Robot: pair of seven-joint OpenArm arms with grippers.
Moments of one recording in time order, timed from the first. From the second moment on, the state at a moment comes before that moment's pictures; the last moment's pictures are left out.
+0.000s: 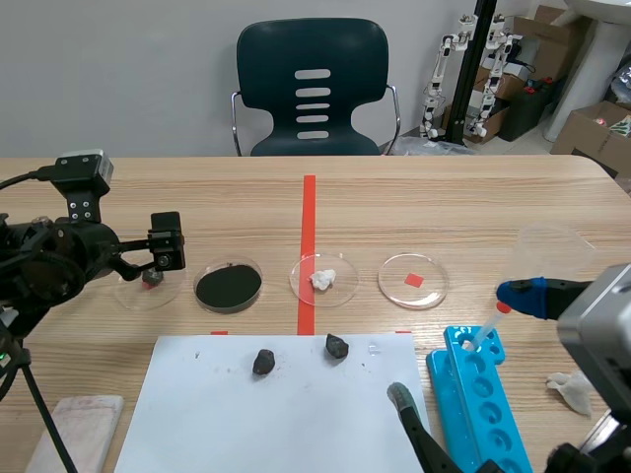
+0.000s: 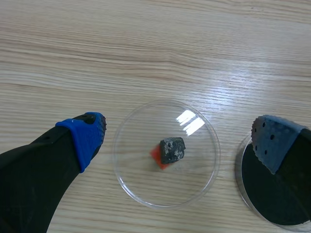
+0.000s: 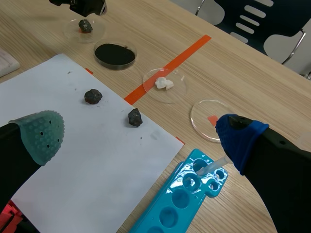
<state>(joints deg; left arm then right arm) -7.8 -10.7 -1.3 67.4 -15.5 -2.0 20.0 -54.2 13.8 7.0 119.9 -12.8 27.9 19.1</state>
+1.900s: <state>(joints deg) 50.3 -24.9 0.1 122.8 -10.5 -20.2 -7.8 -54.2 13.8 7.0 119.9 -12.8 27.9 19.1</state>
